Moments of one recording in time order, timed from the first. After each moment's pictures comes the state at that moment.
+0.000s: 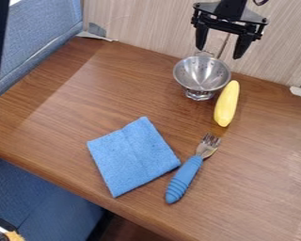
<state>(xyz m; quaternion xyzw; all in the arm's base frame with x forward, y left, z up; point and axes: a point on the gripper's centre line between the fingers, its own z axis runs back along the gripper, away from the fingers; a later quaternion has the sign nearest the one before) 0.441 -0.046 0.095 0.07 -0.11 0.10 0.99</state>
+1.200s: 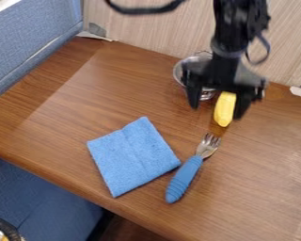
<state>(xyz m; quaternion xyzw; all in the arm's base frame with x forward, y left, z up) 0.333 -0.087 0.069 0.01 -0.12 0.05 0.99</state>
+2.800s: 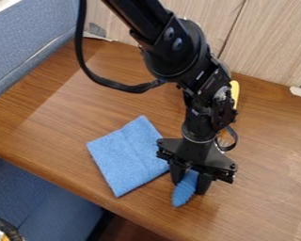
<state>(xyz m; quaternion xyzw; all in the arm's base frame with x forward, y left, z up) 0.261 -0.078 -0.011 0.02 -0.04 0.03 1.00</state>
